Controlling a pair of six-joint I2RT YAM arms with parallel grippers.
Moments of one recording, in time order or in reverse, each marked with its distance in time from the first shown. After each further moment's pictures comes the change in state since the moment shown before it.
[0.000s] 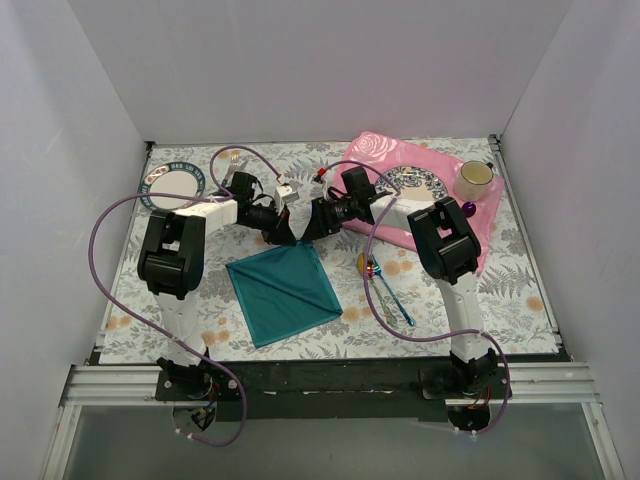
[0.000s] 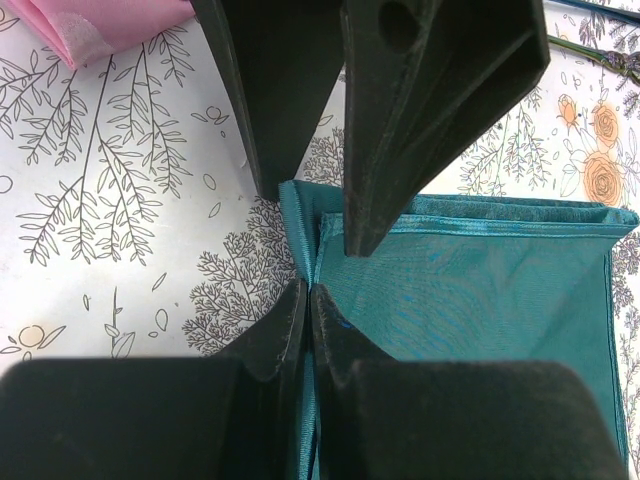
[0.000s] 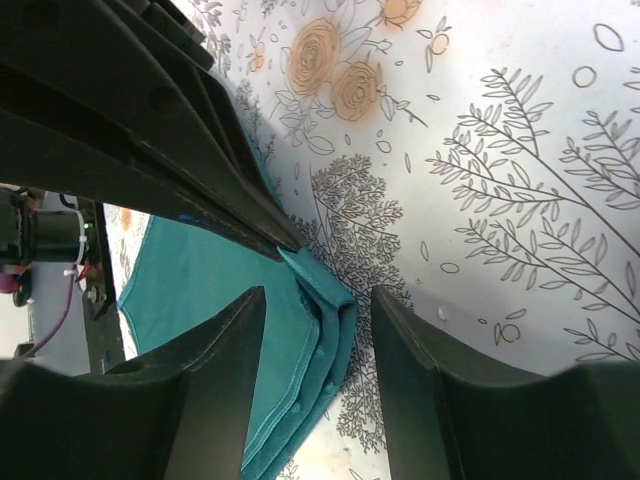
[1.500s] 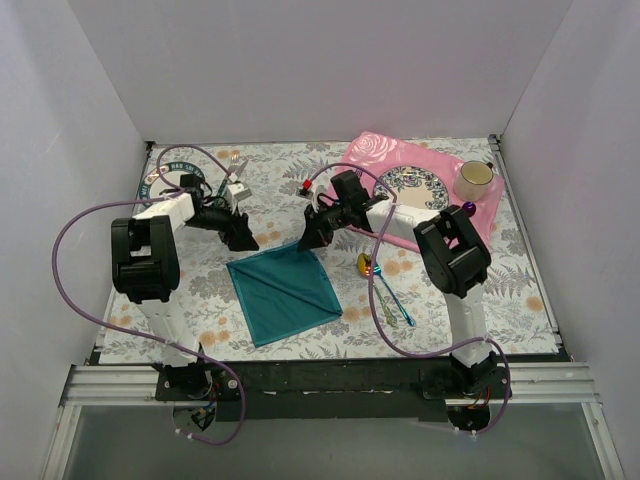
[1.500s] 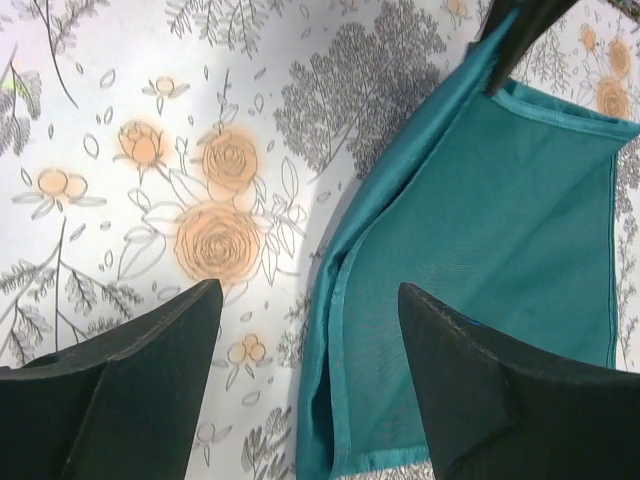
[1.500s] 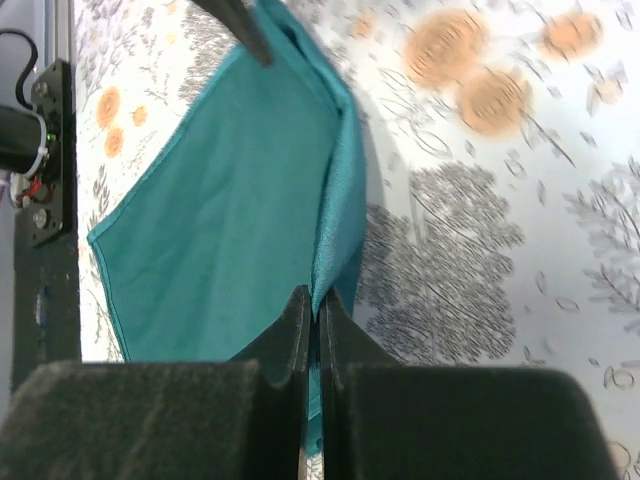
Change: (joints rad) left arm 0.270 -0.066 0.004 -0.293 0.053 0.261; right arm 0.079 -0.118 -0.076 -0.064 0.006 -0.274
